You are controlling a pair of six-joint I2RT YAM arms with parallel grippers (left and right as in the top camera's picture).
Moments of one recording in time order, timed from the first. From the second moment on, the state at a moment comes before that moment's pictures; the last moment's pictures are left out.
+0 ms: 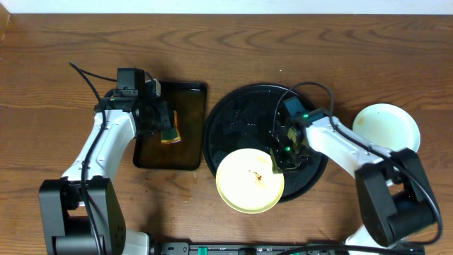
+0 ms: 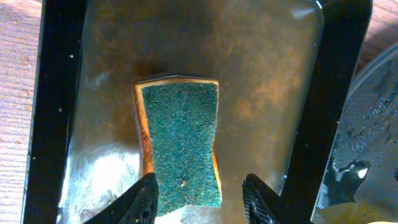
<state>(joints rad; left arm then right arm) 0.02 1.63 1.05 -0.67 0.22 -0.20 0.43 1.80 1.01 -0.86 -0.31 0.23</state>
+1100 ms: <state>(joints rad) -0.06 1.81 1.05 -0.62 0.12 -0.21 0.43 1.79 1.02 -0.56 -0.07 0.42</state>
